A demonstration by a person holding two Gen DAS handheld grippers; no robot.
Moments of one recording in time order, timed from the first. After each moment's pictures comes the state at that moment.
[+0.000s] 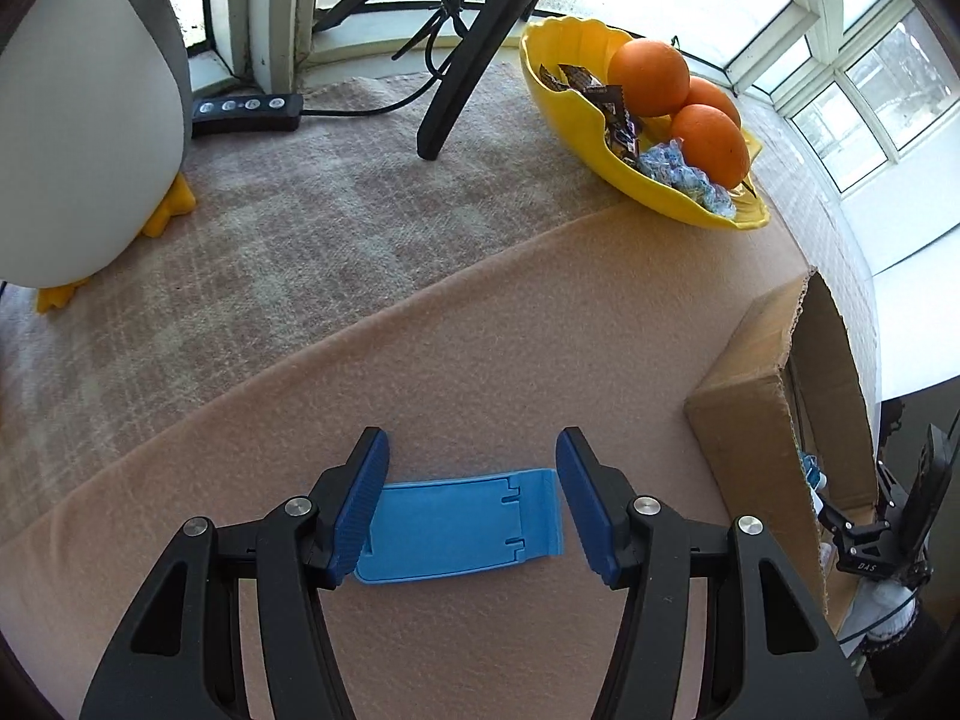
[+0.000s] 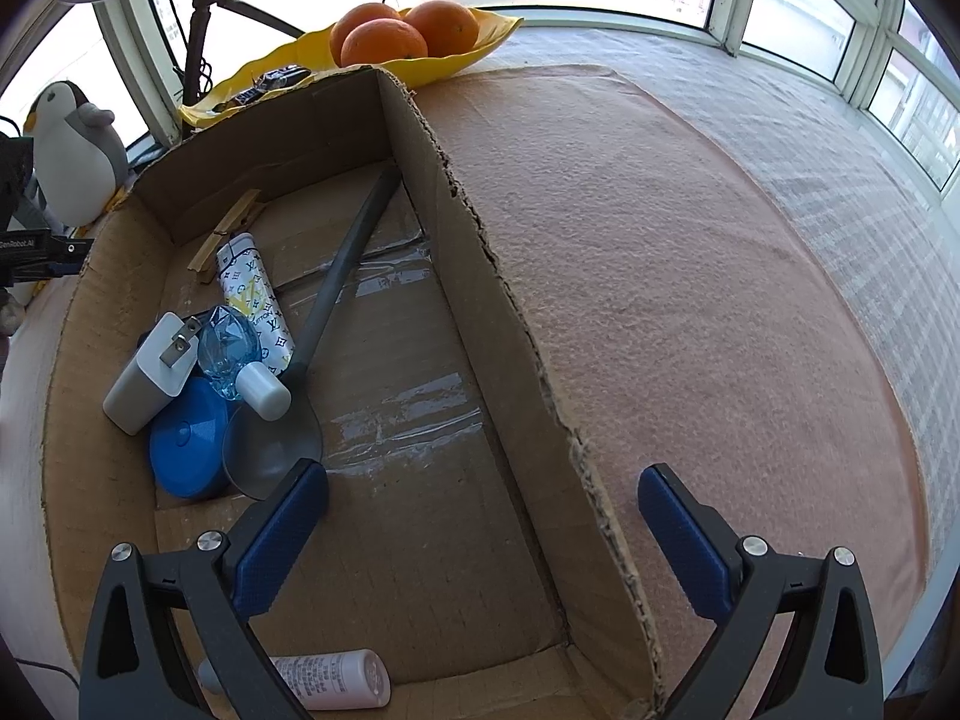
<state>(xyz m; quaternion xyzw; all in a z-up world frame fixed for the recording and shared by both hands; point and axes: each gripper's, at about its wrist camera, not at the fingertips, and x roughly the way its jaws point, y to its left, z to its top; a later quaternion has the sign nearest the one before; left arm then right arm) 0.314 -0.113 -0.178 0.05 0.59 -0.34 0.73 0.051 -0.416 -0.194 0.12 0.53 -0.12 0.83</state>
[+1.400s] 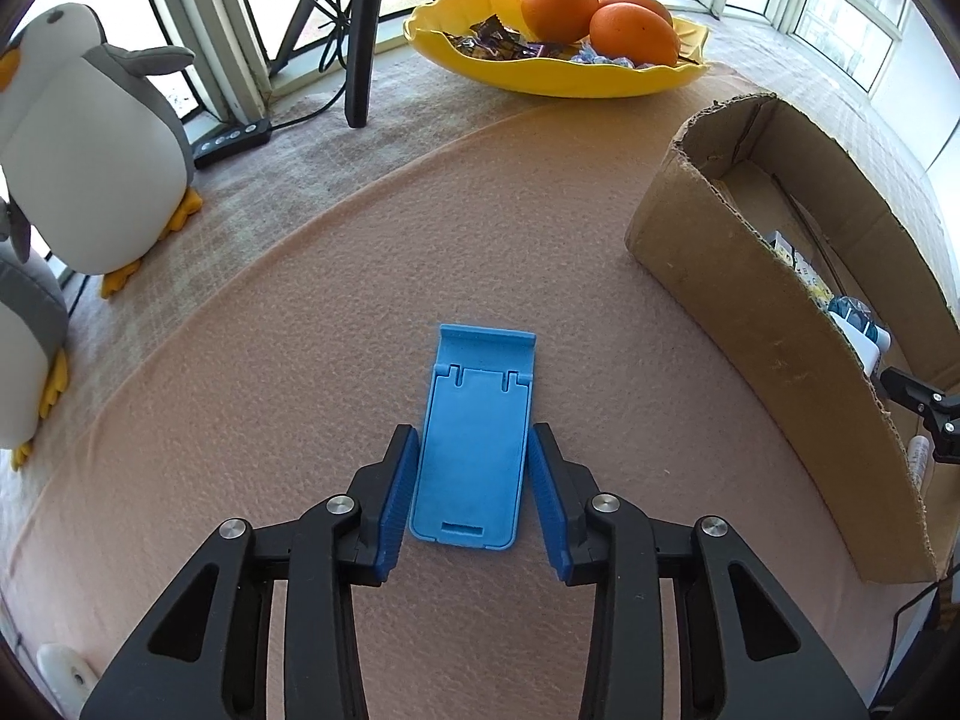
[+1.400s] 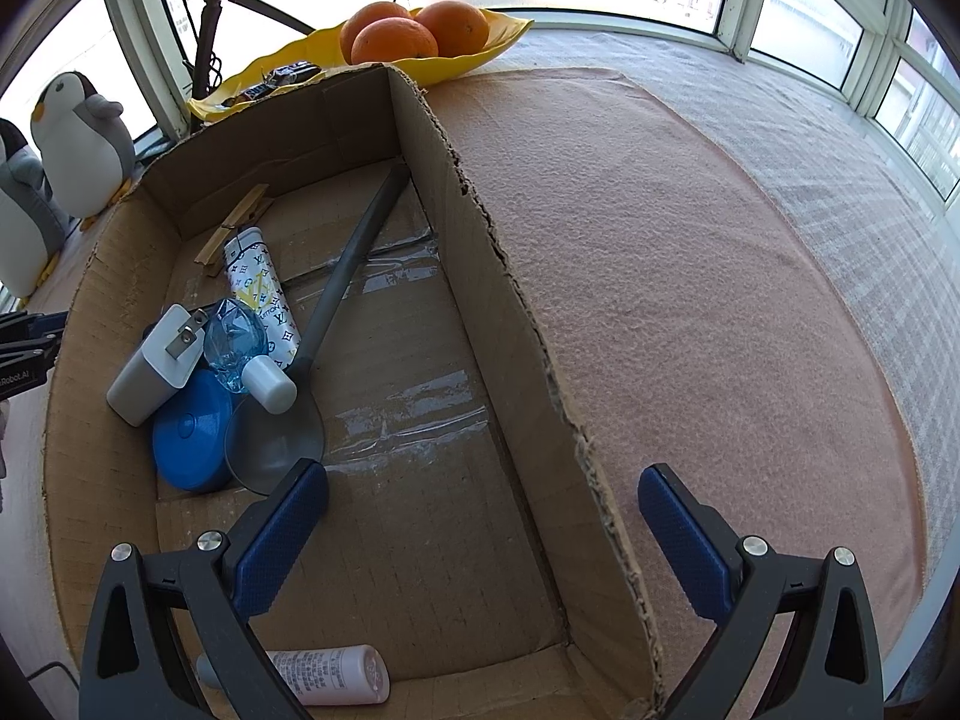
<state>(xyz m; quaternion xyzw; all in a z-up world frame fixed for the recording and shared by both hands) 0.202 -0.139 -0.189 0.19 0.52 -0.28 0.79 0.051 -0.412 -0.193 0.11 0.53 -0.12 0.83</state>
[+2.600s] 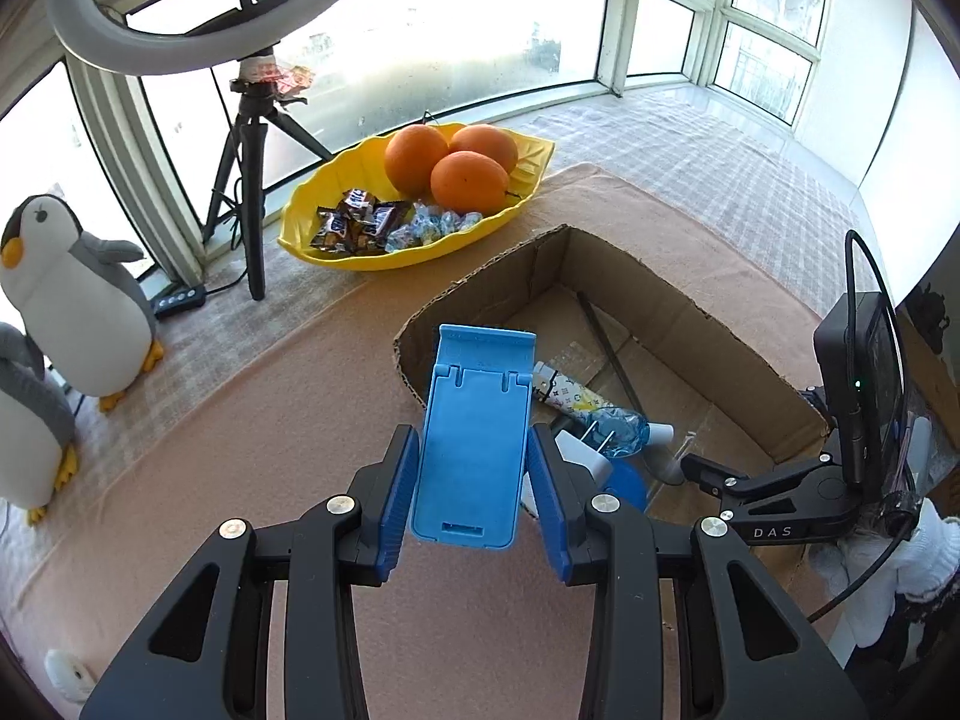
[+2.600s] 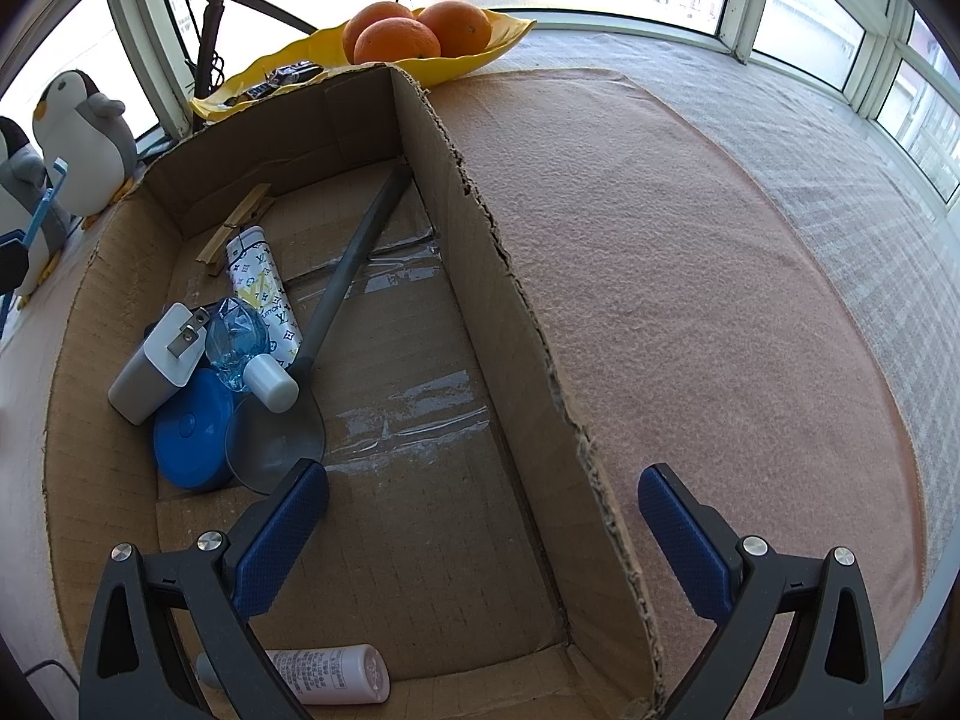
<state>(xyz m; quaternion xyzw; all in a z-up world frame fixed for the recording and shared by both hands) 0.139 -0.214 -0.087 0.17 0.43 -0.35 0.82 0.052 -0.411 -0.192 0.11 0.53 -0.12 0.84</state>
